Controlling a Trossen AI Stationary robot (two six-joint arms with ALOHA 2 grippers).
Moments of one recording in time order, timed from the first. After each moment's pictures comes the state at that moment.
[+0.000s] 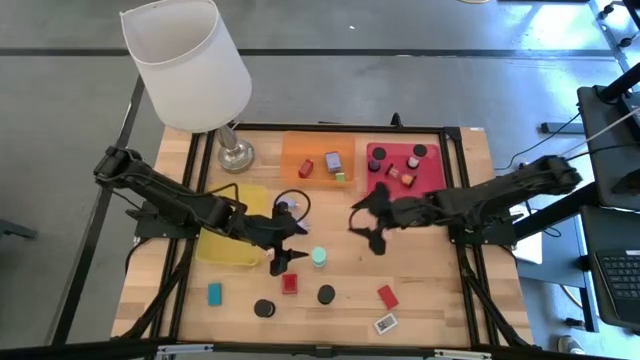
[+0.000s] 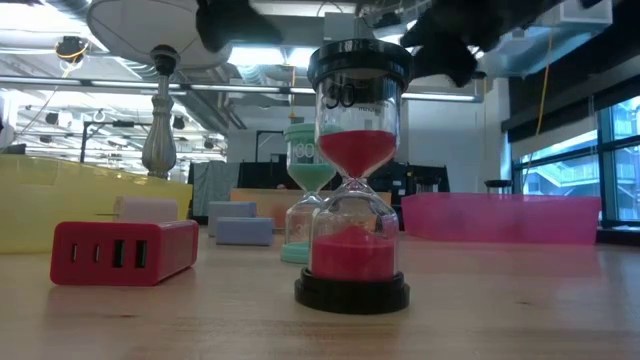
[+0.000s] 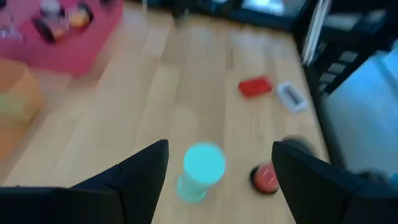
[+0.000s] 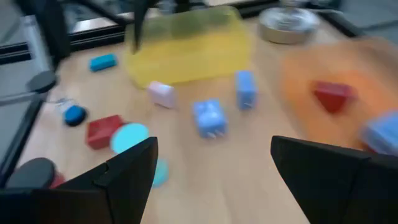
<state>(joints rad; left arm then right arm) -0.35 1.36 0.98 -0.19 -0.28 -0.41 0.27 1.26 0.79 -0.04 0.30 0.30</state>
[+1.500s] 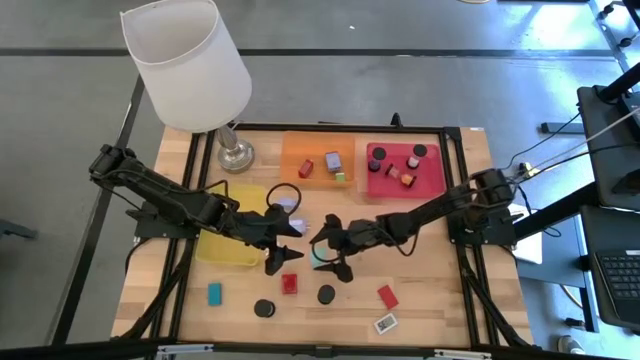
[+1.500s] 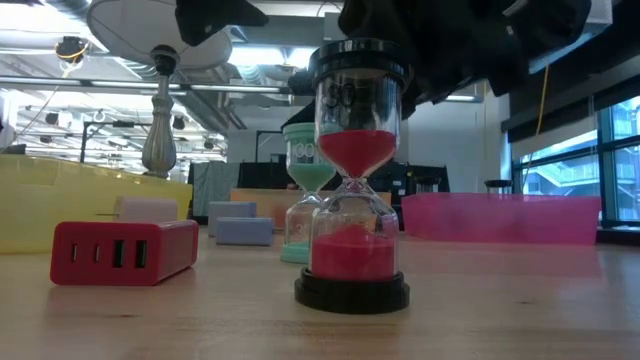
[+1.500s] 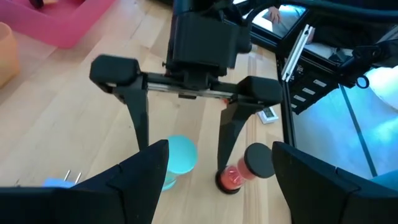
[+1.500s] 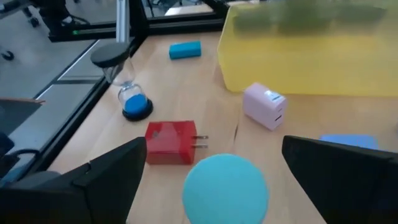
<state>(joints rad) -0.36 1.30 0.98 -0.23 -0.24 -0.62 0.27 1.85 0.89 0.56 -0.01 0.18</state>
